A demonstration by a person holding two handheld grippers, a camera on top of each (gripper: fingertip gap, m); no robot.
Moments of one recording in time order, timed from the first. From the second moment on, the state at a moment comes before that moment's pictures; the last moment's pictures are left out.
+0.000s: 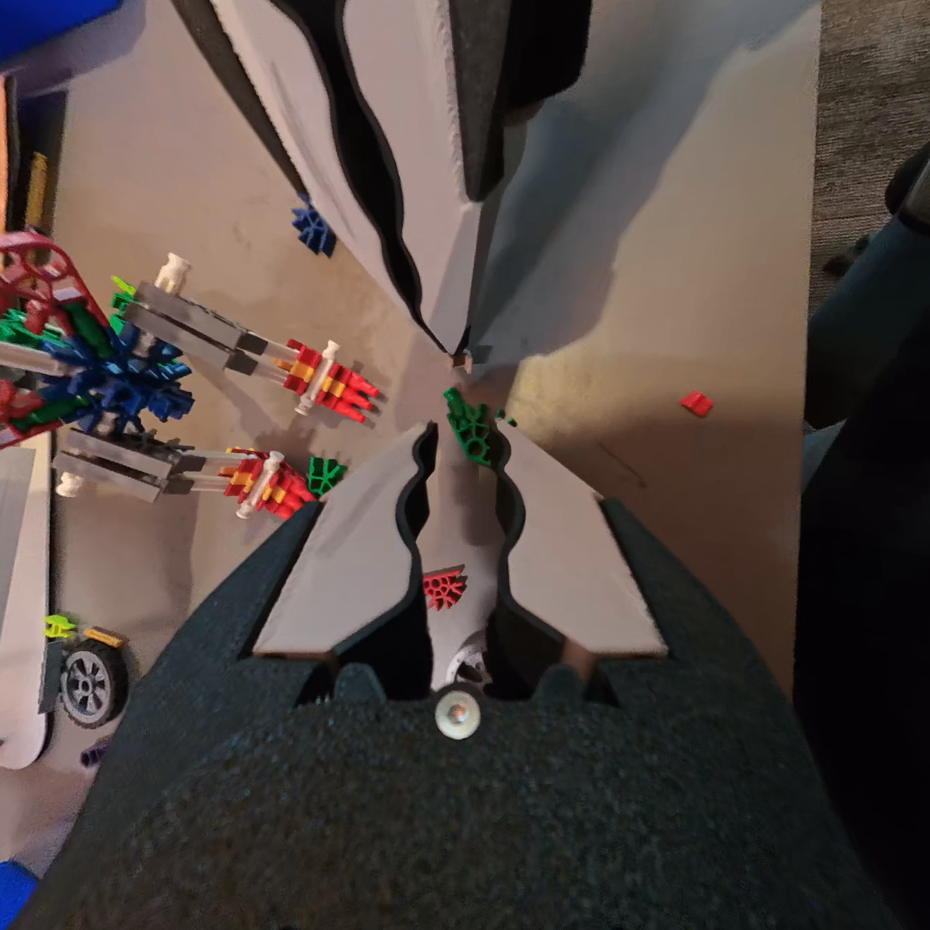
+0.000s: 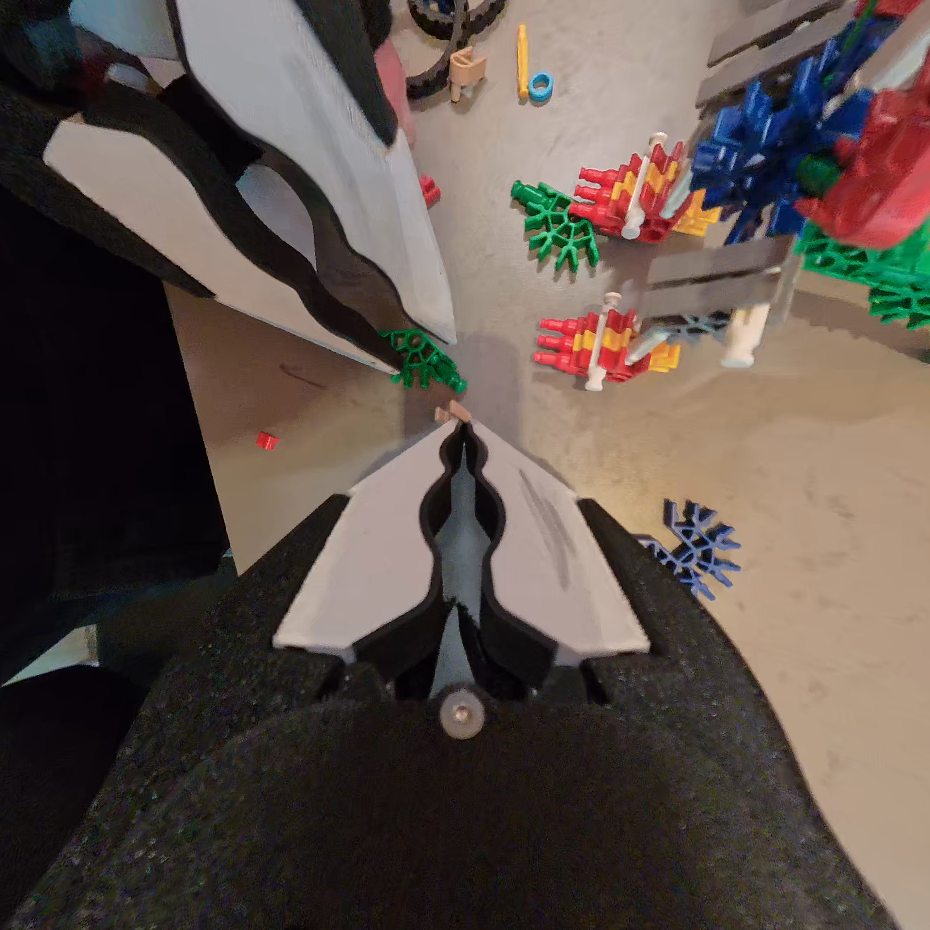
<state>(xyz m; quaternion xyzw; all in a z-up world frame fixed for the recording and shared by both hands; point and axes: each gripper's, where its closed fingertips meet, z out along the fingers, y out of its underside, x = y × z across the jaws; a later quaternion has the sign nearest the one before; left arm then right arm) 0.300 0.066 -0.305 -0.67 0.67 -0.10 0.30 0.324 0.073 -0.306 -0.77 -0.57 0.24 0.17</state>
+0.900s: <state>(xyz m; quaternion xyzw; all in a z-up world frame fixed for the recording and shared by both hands) 0.289 0.065 -0.310 -0.67 0.67 -0.12 0.28 0.315 0.072 -0.312 -0.81 -0.50 0.26 0.16</state>
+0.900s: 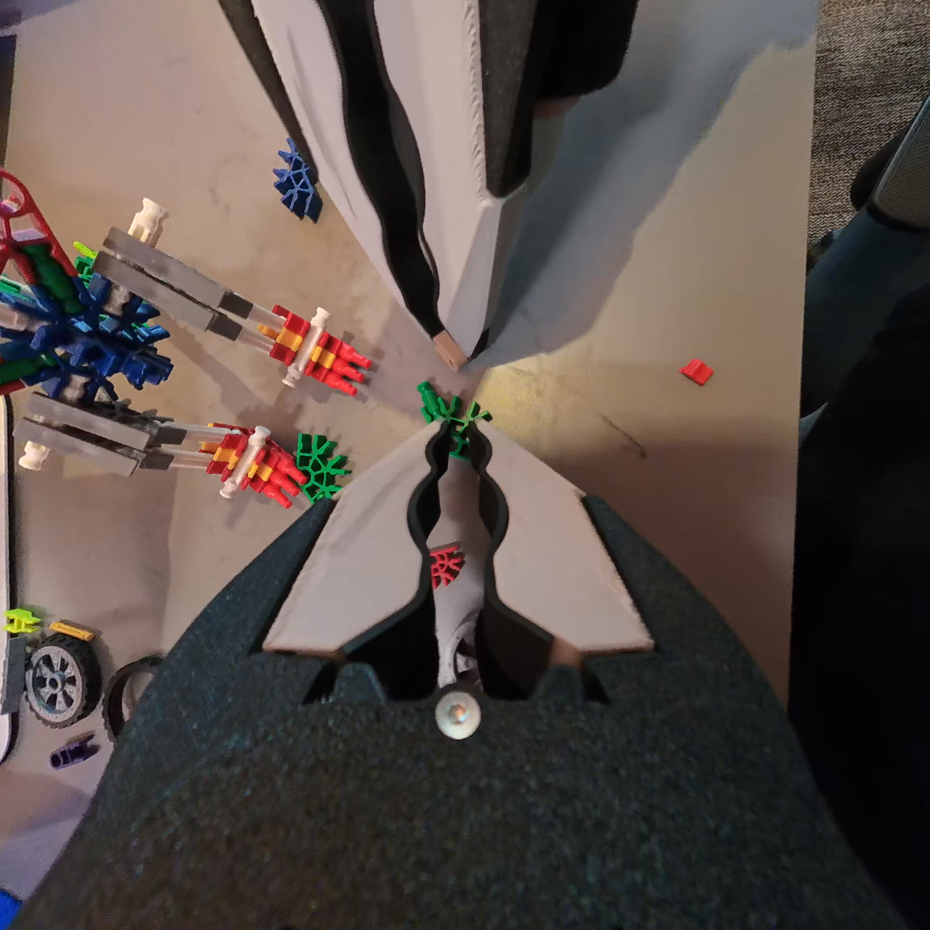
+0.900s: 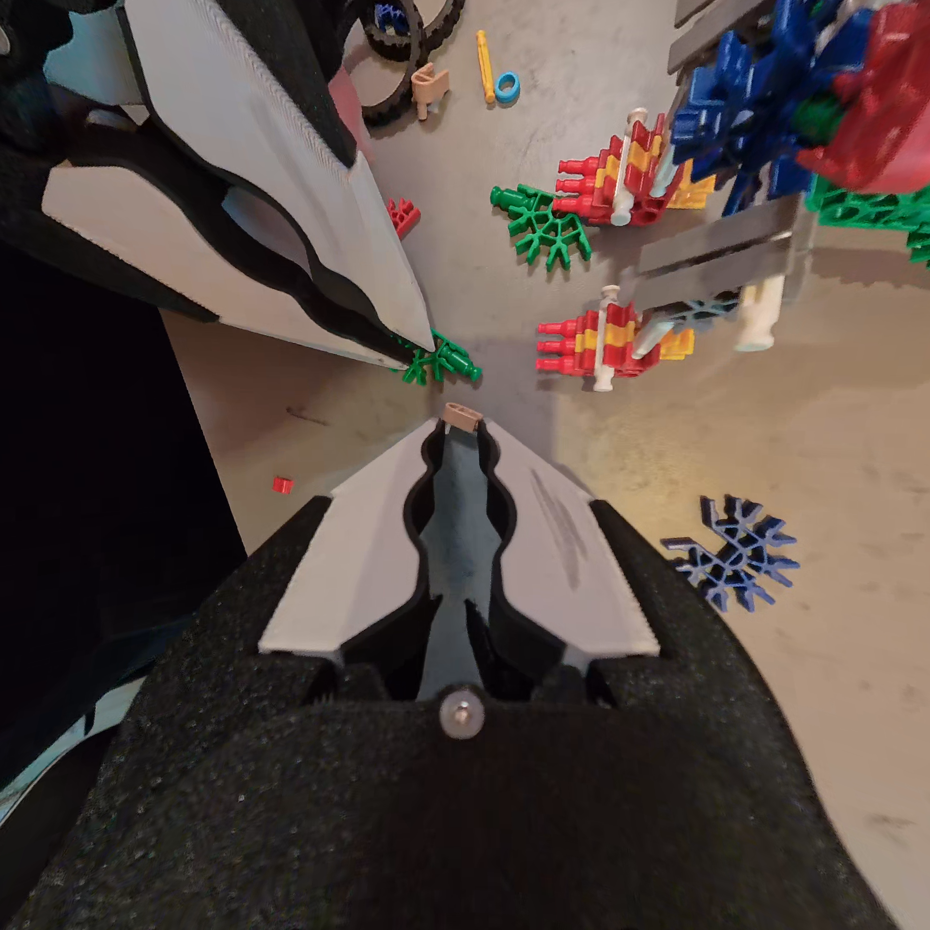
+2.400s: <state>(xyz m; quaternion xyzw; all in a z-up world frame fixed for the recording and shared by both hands) 0.304 0.068 -0.280 -0.72 0.58 -0.26 0.28 0.300 0.071 -0.272 -0.68 -0.62 0.14 0.37</state>
